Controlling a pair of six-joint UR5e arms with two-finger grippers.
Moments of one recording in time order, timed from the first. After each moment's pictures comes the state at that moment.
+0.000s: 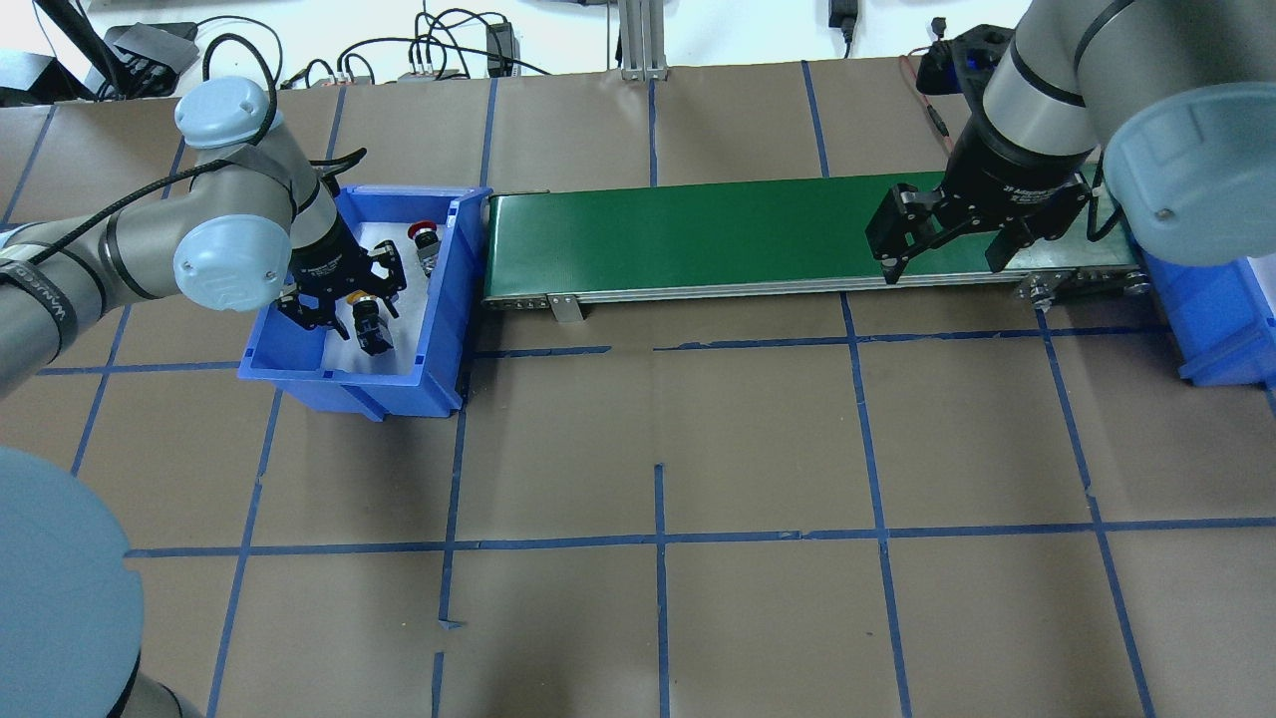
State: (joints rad) left arm -1.40 -1.98 -1.77 -1.07 1.59 -0.31; right arm 1.53 -1.59 1.70 -1.66 -1.54 -0.14
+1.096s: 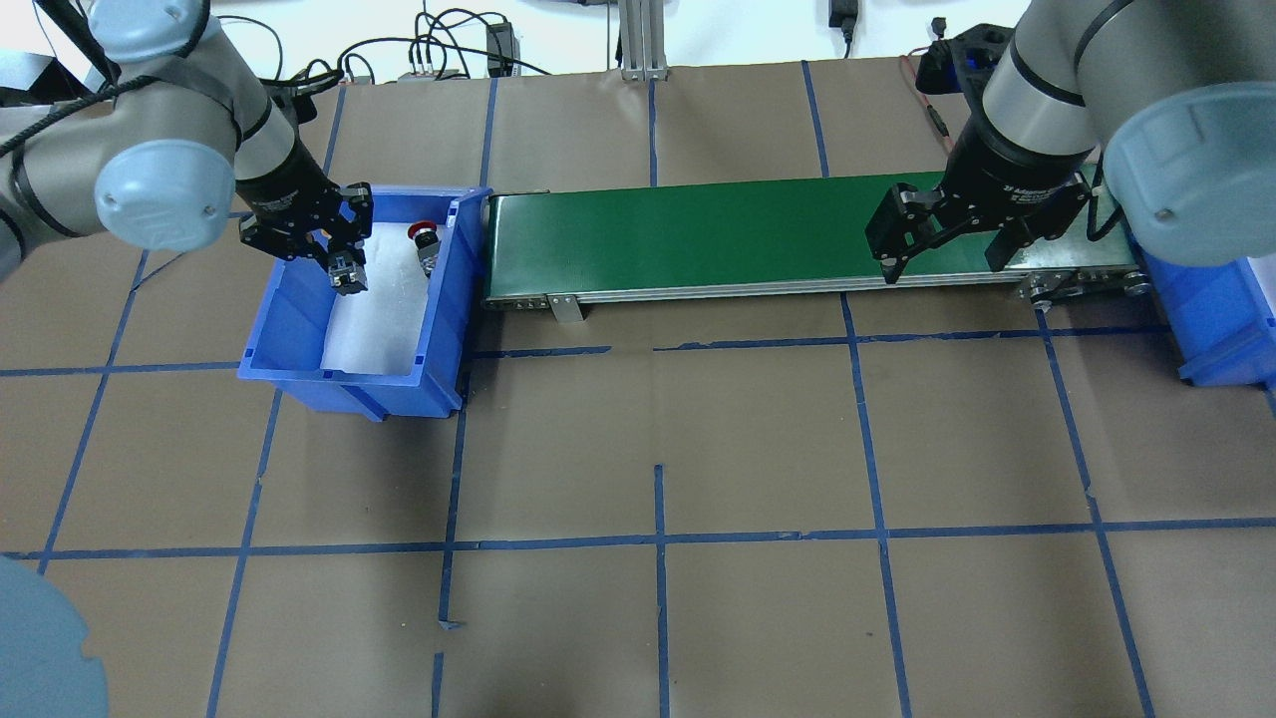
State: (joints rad) left arm -1.45 -1.87 -1.56 -1.28 1.55 -0.05; right arm 1.54 -1.59 1.70 -1.66 -1.54 -0.13
